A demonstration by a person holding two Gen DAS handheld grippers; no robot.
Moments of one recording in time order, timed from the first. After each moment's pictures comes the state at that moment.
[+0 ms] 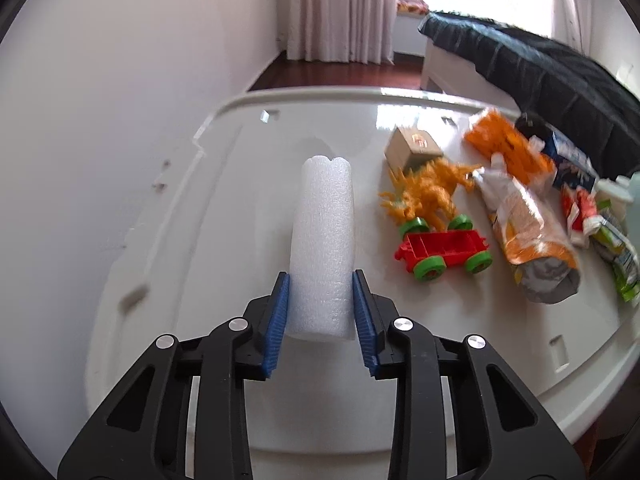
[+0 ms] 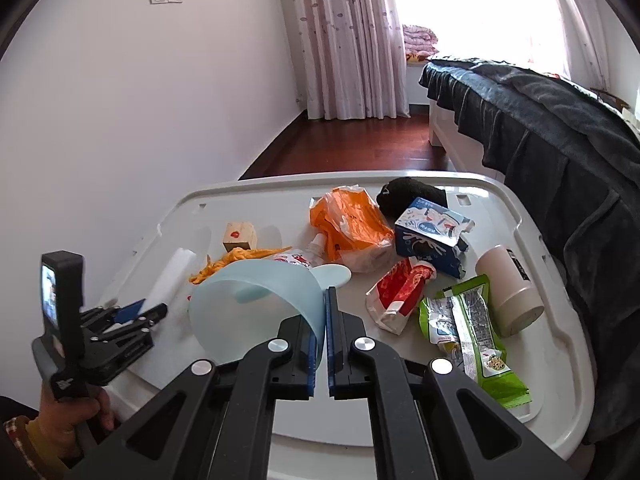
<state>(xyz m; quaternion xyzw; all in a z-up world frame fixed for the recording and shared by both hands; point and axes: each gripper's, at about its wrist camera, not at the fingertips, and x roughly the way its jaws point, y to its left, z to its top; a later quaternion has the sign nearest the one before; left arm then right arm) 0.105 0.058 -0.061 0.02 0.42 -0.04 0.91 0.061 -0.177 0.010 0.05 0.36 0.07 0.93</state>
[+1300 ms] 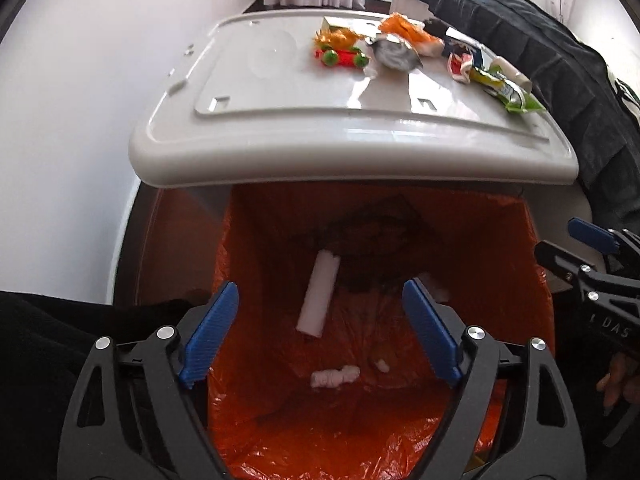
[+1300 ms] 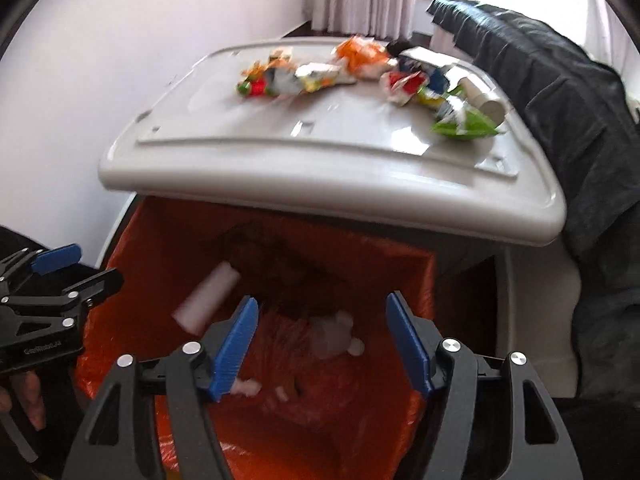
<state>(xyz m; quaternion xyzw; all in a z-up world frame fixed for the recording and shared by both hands) -0.115 0.048 -0.051 0.02 0.52 -0.09 0.85 -0.132 -0.140 -0.040 -0.01 0.49 0.04 0.87</state>
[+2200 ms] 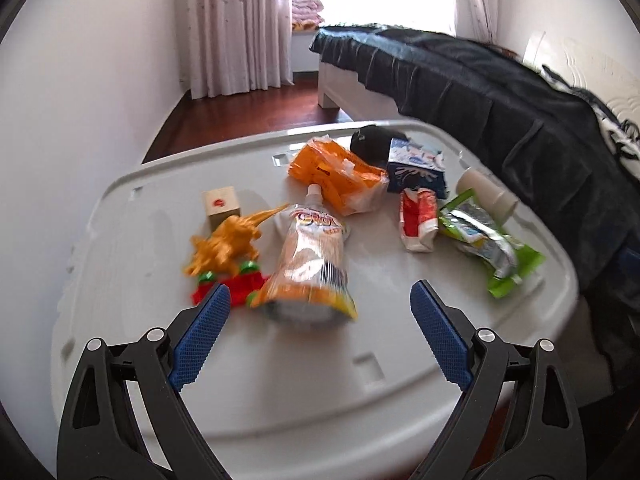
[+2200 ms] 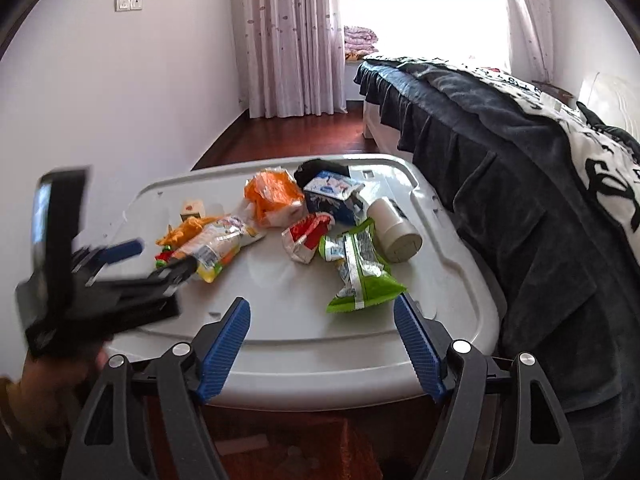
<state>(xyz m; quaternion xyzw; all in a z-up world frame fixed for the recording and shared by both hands) 0.081 -0.060 -0.021 0.07 0.39 -0.20 0.90 -0.041 -0.215 0.025 0.04 0.38 -0.05 0.92</state>
